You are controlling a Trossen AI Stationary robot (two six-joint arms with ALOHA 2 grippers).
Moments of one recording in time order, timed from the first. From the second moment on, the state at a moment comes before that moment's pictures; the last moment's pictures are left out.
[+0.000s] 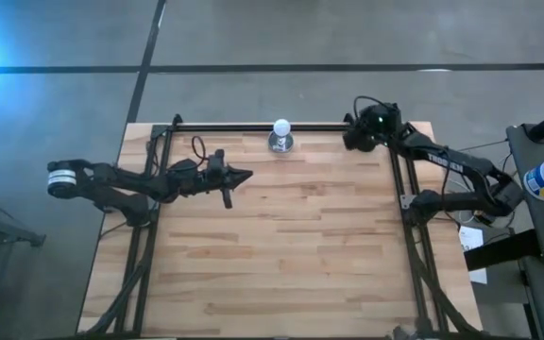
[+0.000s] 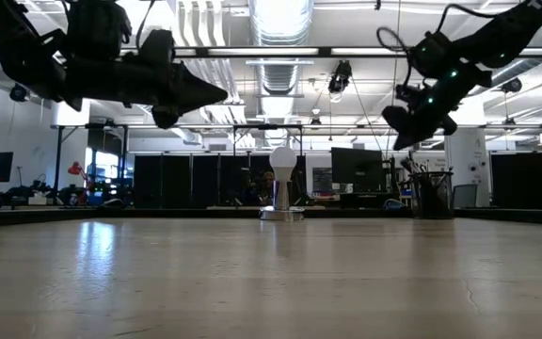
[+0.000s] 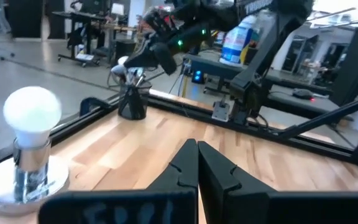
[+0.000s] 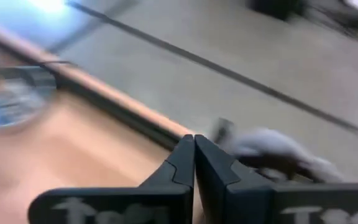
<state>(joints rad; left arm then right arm) 0.23 1.24 0.33 0.94 0.00 -0.20 -0.90 1.19 0.67 -0.06 0.16 0.03</state>
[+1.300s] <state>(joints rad) 0.32 0.71 0.01 0.71 0.00 -0.20 -0.69 0.00 0.09 -0.05 -0.39 -0.01</state>
